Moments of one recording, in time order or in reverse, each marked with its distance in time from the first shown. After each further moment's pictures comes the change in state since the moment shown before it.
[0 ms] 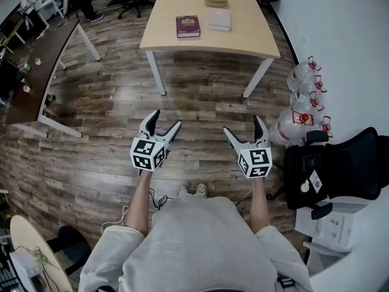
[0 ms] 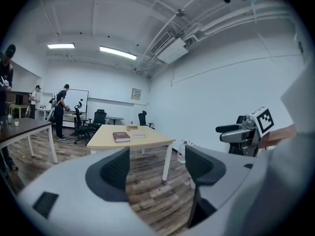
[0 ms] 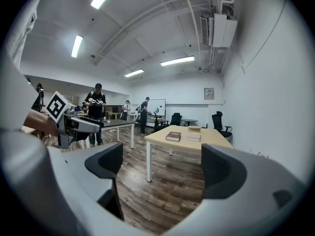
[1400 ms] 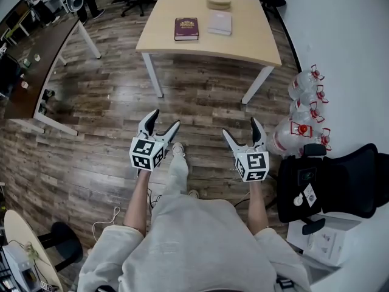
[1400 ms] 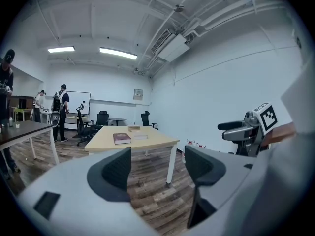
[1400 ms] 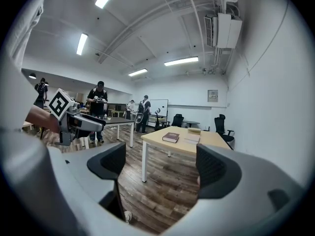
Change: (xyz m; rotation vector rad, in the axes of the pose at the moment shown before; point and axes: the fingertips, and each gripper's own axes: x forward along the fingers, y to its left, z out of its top) left arm 0.061 -0.003 0.000 0.018 -0.004 0.054; right arm 0.033 -0.053 -0.004 -0.056 -0.013 0.029
